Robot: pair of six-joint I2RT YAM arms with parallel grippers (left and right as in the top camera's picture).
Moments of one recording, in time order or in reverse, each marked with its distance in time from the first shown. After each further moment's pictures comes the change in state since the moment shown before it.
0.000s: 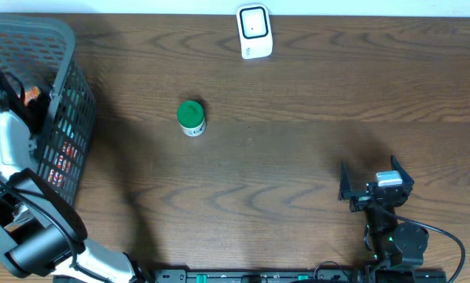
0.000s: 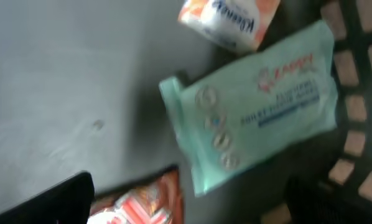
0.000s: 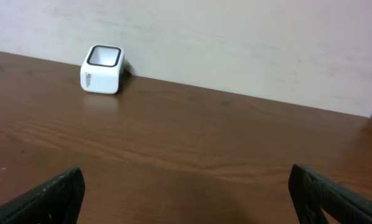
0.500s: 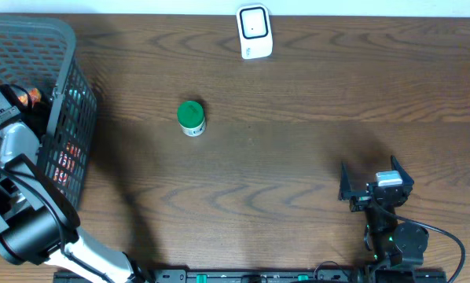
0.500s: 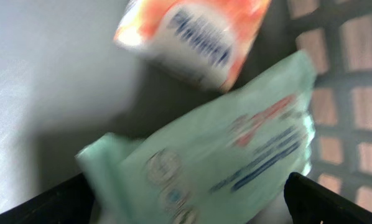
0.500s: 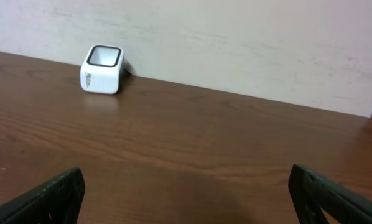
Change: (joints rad) left arm 0.020 0.090 -0.131 0.339 0.175 -0.135; right arm 0.000 0.000 0.000 0.000 0.000 0.000
